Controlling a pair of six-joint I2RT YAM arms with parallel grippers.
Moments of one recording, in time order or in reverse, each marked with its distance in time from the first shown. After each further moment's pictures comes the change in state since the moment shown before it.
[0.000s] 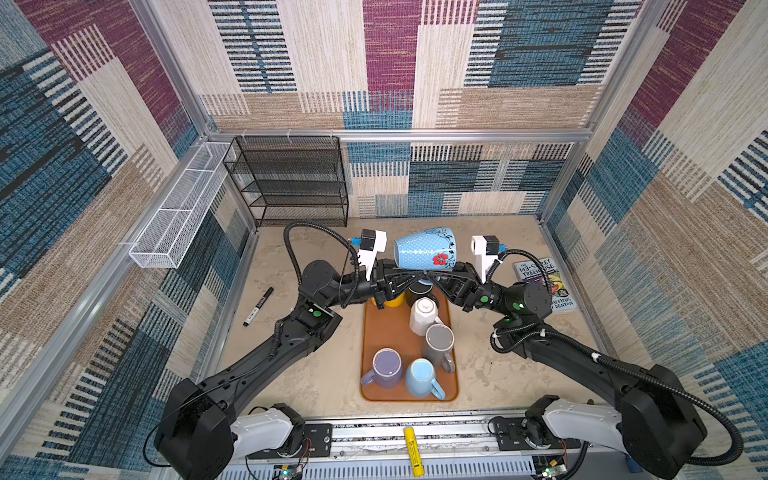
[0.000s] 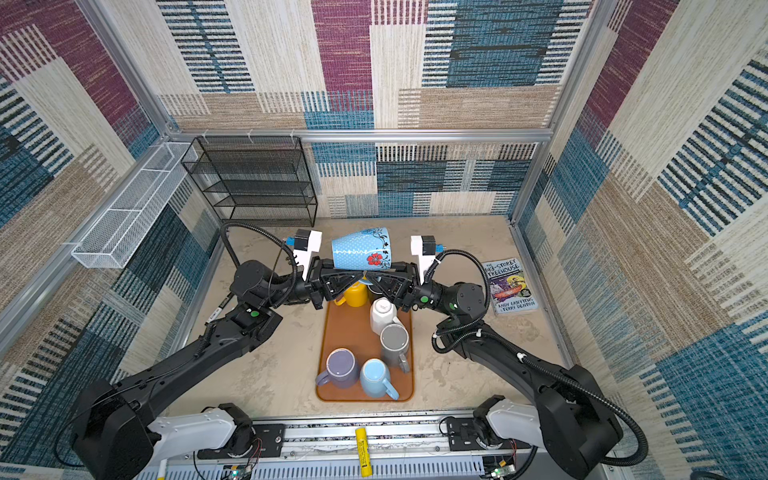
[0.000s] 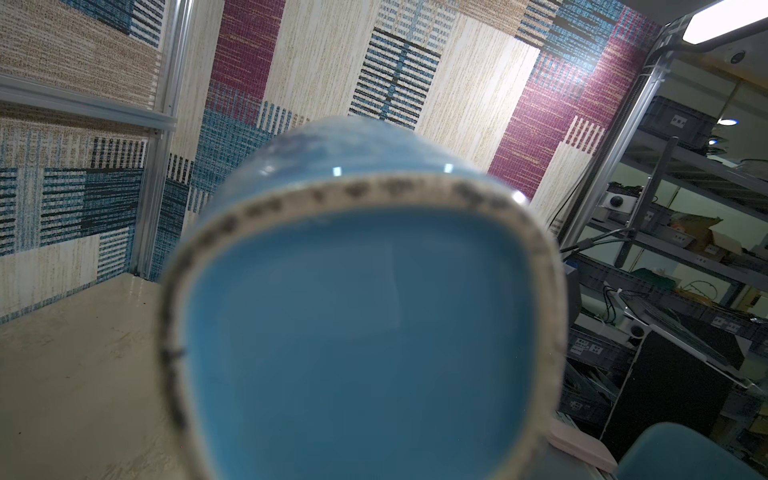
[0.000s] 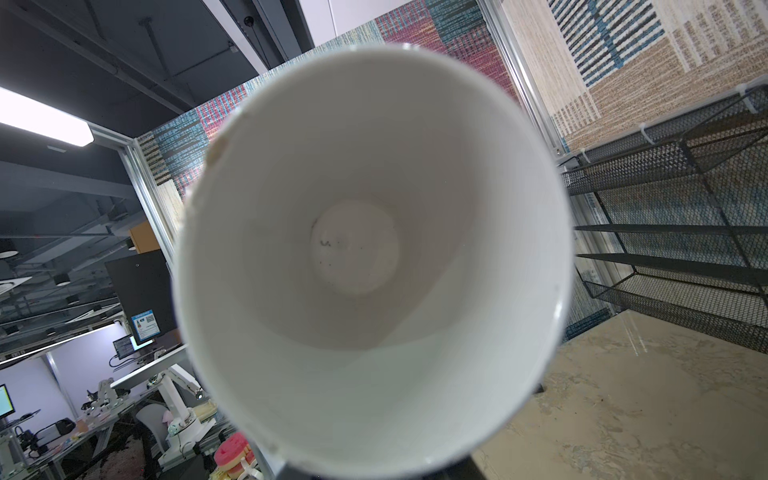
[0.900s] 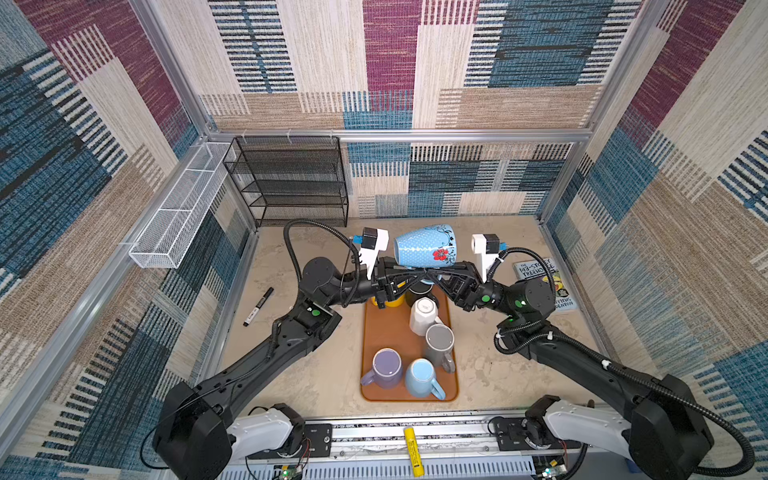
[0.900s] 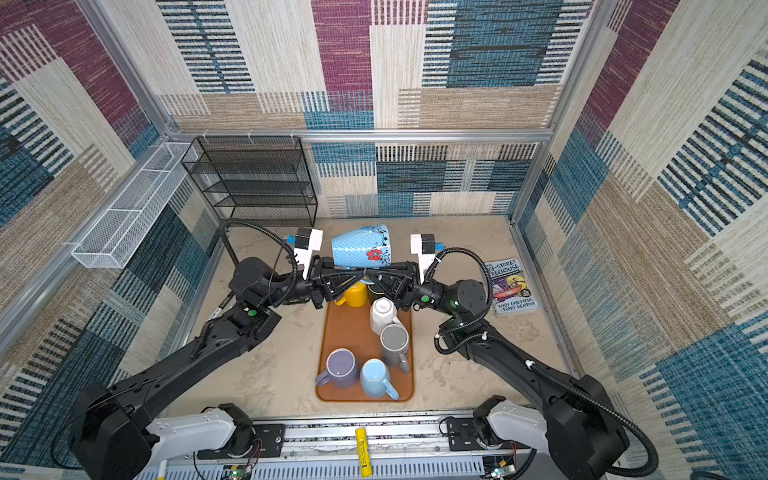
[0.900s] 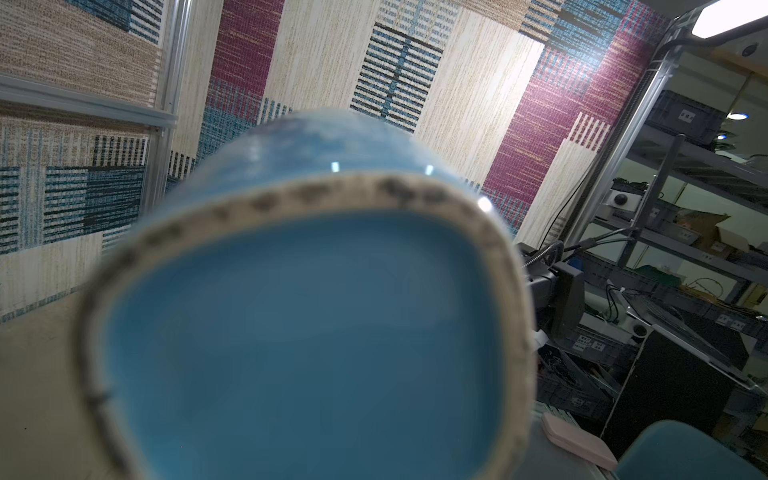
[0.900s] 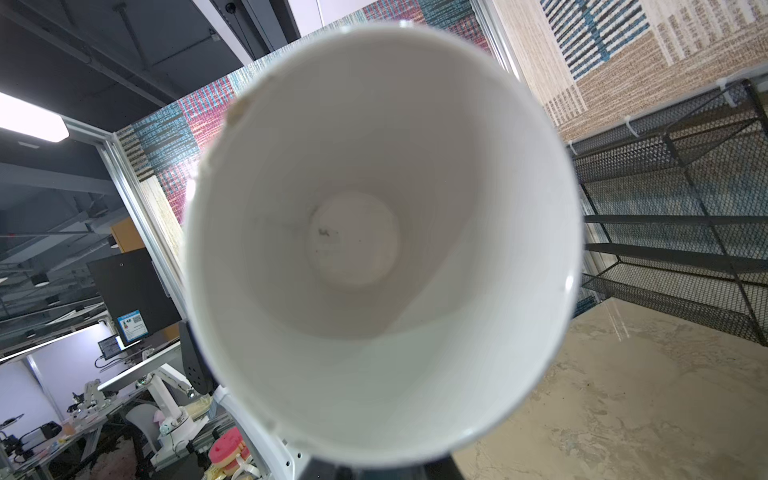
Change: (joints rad) left arm -0.008 -0.011 0.034 -0.101 -0.017 0.043; right arm 0.001 -0.057 0.027 -0.152 0.017 -0.043
